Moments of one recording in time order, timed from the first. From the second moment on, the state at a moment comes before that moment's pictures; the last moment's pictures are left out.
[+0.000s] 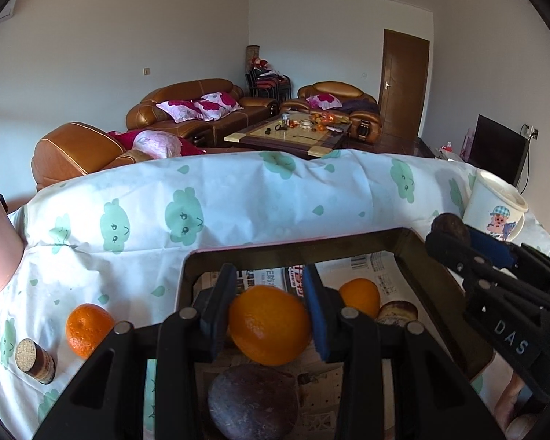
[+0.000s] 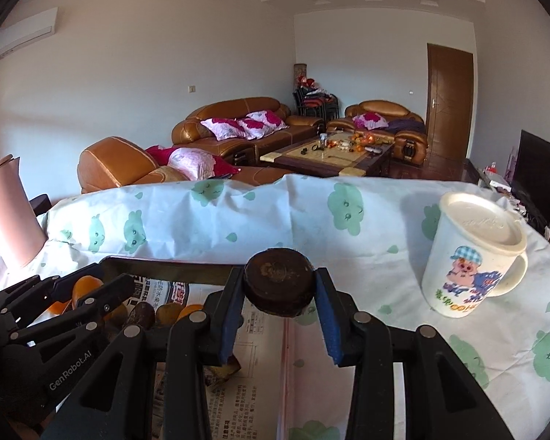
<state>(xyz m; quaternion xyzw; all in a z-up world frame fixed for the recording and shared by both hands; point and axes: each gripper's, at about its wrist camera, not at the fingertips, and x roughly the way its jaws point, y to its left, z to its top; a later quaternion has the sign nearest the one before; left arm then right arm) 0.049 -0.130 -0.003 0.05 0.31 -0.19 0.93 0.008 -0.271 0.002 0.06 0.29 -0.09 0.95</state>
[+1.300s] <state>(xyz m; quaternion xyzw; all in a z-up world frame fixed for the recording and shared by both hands) 0.016 -0.127 0.008 0.08 0.25 -0.15 0.95 -0.004 -0.284 0.009 0.19 0.23 -0.02 0.96</state>
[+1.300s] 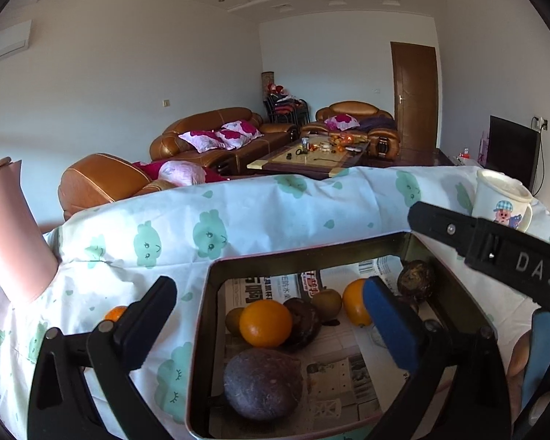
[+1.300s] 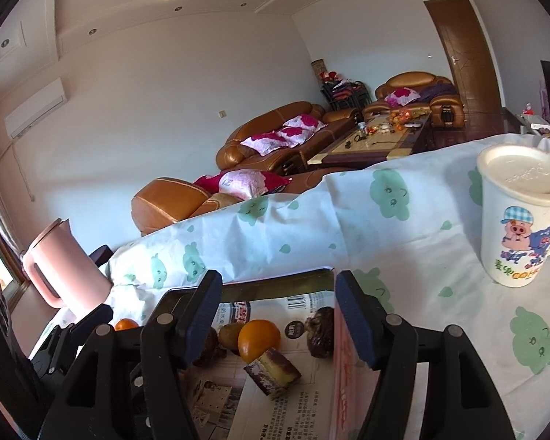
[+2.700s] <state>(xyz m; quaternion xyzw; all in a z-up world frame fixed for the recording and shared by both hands) 0.017 -0.025 0.000 0.05 0.28 -0.09 0.95 -0.033 -0.184 0.008 0.12 0.21 -0.10 0.97</state>
